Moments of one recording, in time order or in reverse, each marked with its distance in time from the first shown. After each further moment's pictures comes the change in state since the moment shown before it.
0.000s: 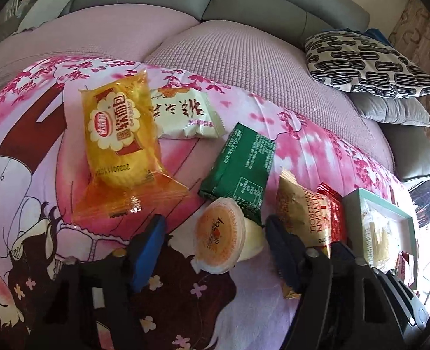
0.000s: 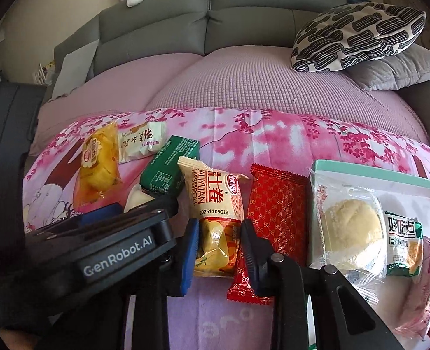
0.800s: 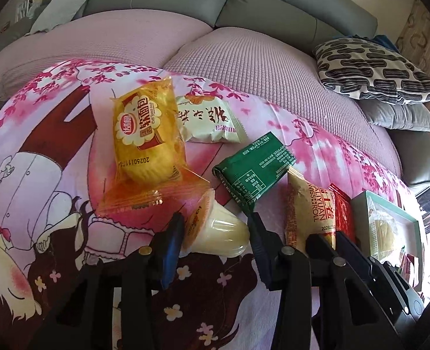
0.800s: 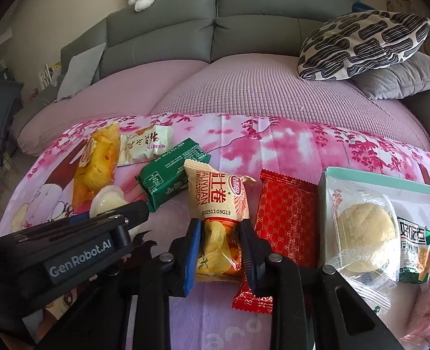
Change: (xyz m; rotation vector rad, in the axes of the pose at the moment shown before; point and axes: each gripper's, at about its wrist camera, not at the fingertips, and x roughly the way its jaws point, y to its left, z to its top) left arm -0.018 0.011 -0.005 -0.022 -0.033 0.055; right arm 0.005 0.005 -0.002 -0.026 -0.054 0.012
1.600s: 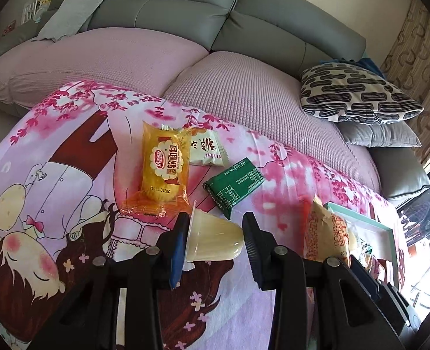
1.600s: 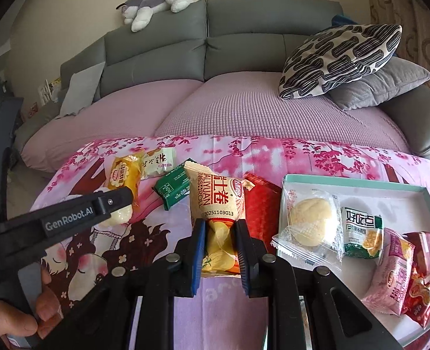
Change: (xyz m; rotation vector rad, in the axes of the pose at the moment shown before) left arm -0.064 -0.001 0.000 -0.026 -0.085 -0.056; right arm -0.078 -0.009 -0.004 0.040 -0.056 -0.015
